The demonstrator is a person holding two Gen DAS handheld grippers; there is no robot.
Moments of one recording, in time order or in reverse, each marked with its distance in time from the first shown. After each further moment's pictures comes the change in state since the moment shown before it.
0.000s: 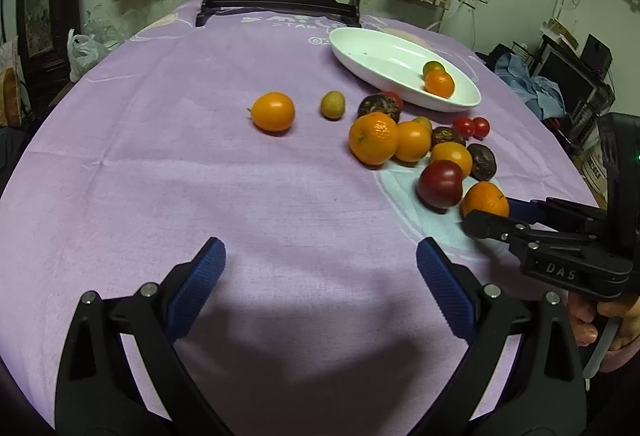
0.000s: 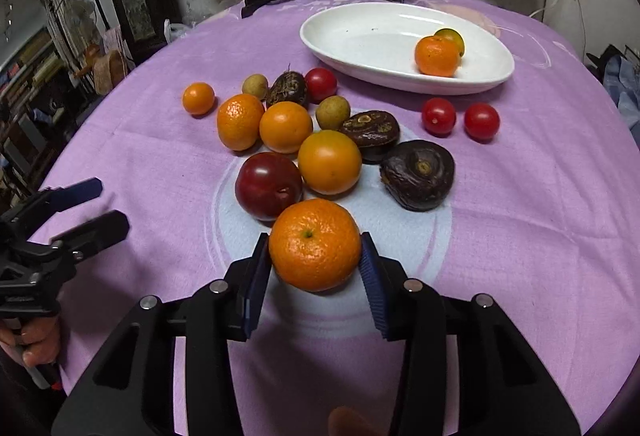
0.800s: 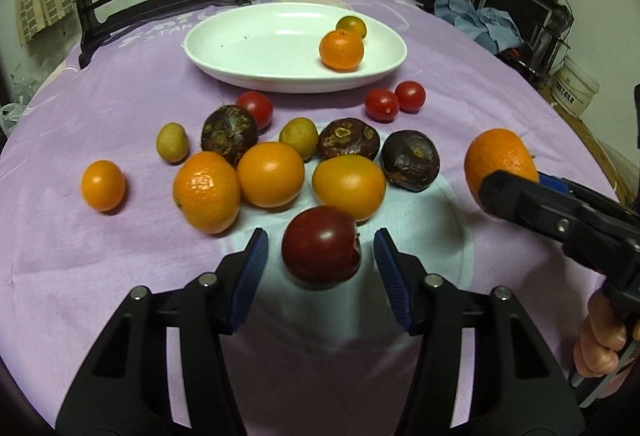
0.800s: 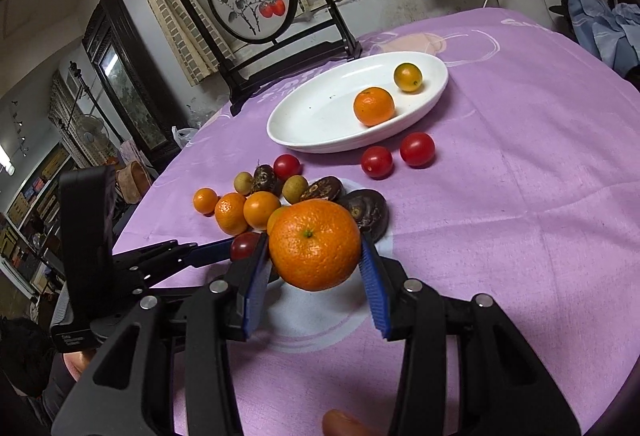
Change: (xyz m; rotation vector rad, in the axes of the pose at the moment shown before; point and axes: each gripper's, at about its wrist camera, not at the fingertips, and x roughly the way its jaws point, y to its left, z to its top) left arm 0.077 -0.095 0.038 0.255 0.117 -0.102; right arm -0.040 -0.063 -0.009 0.272 -0.247 0.141
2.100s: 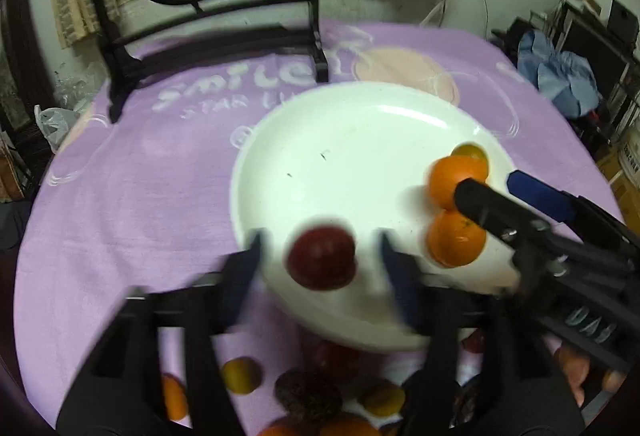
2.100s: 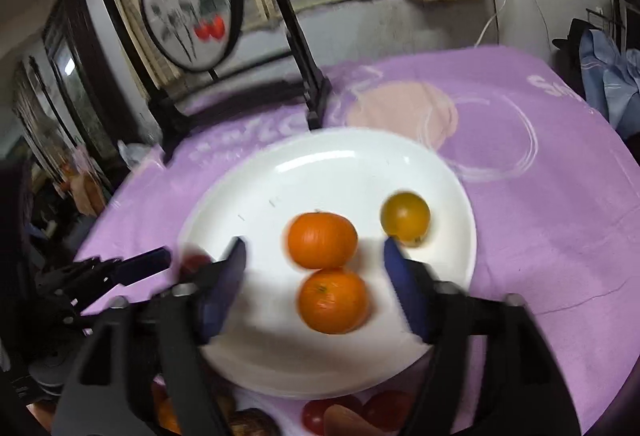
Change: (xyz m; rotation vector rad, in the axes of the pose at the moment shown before) left arm 0.037 0.049 0.158 -0.142 -0.061 0.224; right arm 0.117 -0.024 0.158 -0.035 -0.020 -0.131
